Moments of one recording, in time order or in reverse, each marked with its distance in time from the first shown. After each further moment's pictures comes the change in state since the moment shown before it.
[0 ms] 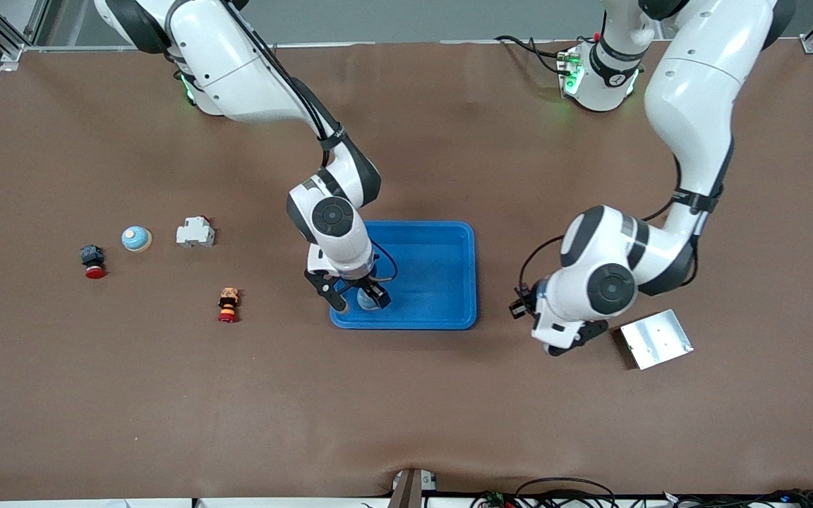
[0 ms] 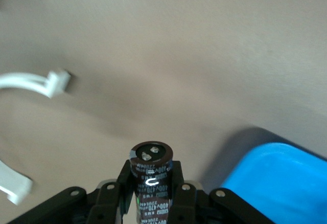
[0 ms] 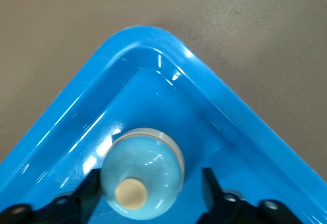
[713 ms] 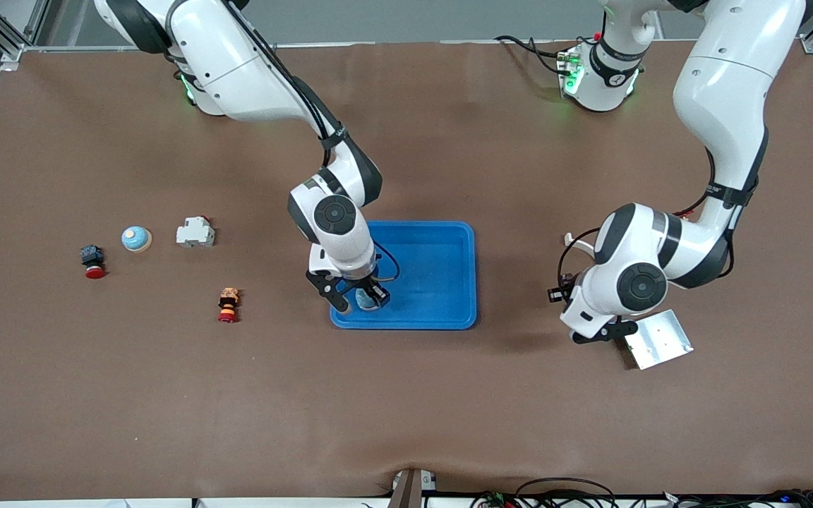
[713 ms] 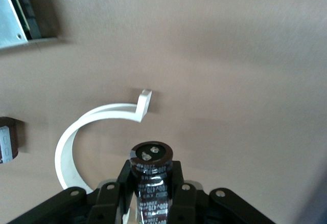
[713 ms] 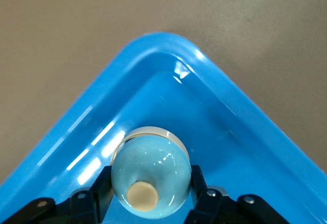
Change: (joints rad) left arm 0.083 -0.069 -0.006 -0.179 0.119 -0.001 0.238; right arm 0.002 0.001 -0.004 0.037 -0.009 -0.017 0.002
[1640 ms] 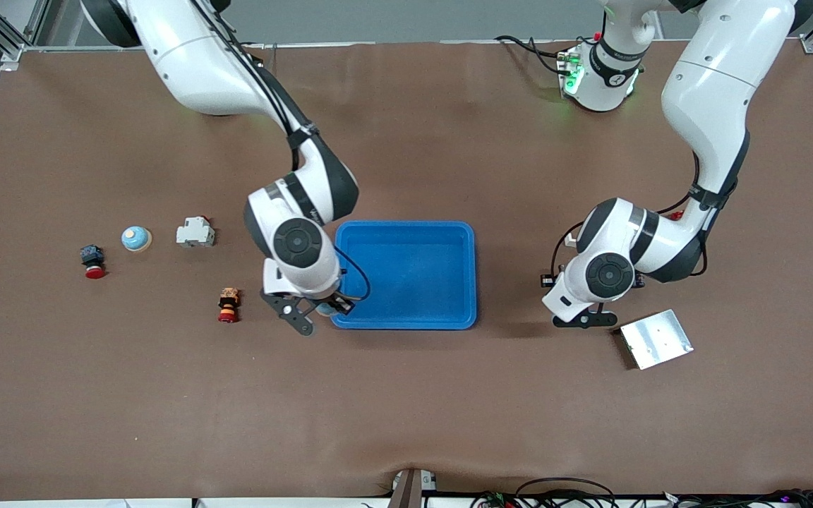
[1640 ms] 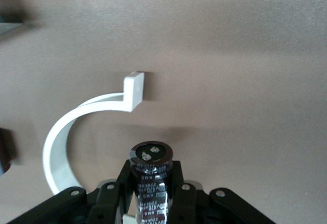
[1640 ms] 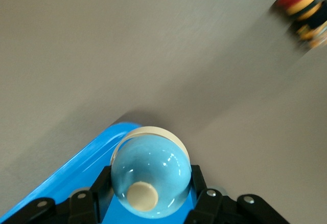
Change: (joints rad) left arm 0.004 0.010 -0.023 -0.102 0.101 0.086 0.033; right arm -0.123 -0.083 -0.021 0.185 -0.001 -0.484 -0.271
